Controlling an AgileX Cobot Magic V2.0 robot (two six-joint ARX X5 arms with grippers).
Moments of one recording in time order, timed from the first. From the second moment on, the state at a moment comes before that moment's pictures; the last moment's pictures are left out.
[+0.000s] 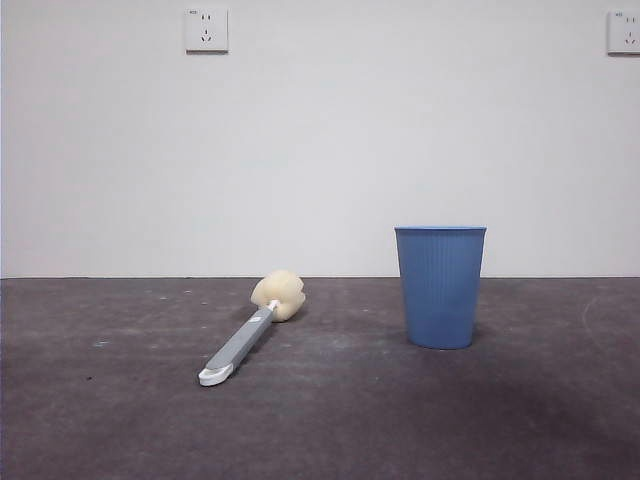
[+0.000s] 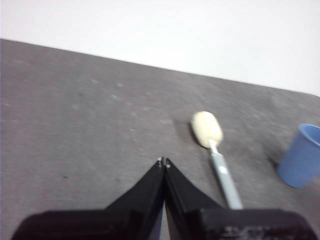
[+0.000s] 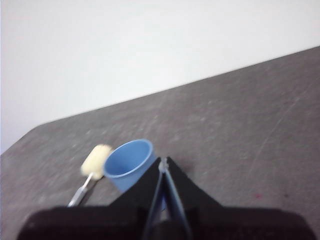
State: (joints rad) left arm -0.05 0.09 0.26 -0.34 0.19 -0.25; right arm 0.04 0.16 0.29 -0.22 -0.23 0.30
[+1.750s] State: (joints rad) left arm -0.06 0.55 0.74 -0.90 0.53 0.07; right arm 0.07 0.63 0.84 -1.01 -0.60 -0.12
